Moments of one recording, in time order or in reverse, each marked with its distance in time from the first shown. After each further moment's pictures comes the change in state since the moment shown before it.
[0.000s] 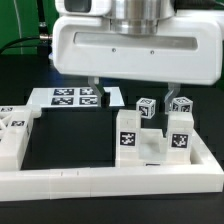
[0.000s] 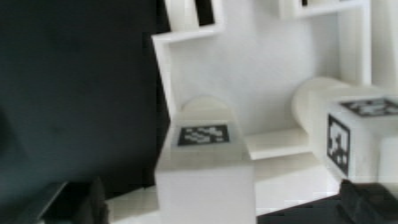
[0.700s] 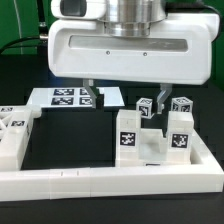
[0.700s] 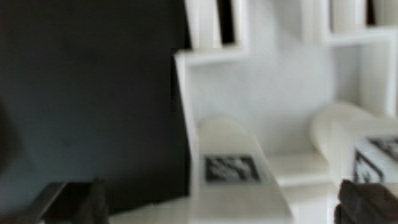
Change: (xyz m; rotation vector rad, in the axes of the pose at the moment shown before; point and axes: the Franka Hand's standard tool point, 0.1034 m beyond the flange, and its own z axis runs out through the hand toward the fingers) arm -0.019 0.016 0.013 0.000 0.023 -0.083
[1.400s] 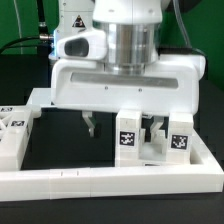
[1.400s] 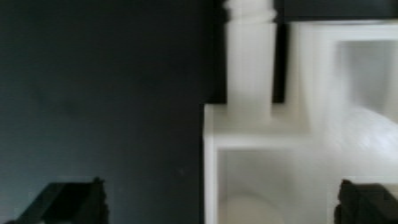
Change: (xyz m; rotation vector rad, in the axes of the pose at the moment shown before) arm -0.008 0.001 0.056 -0.024 0.032 -0.024
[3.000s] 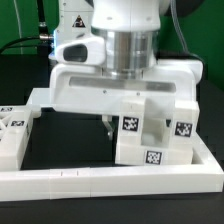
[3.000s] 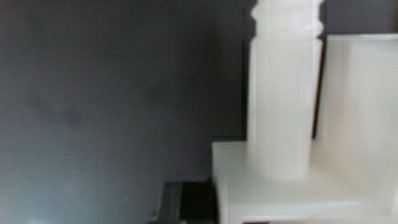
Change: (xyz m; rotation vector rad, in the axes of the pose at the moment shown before) arm 0.000 0.006 -0.022 0.009 -0.027 -0.030
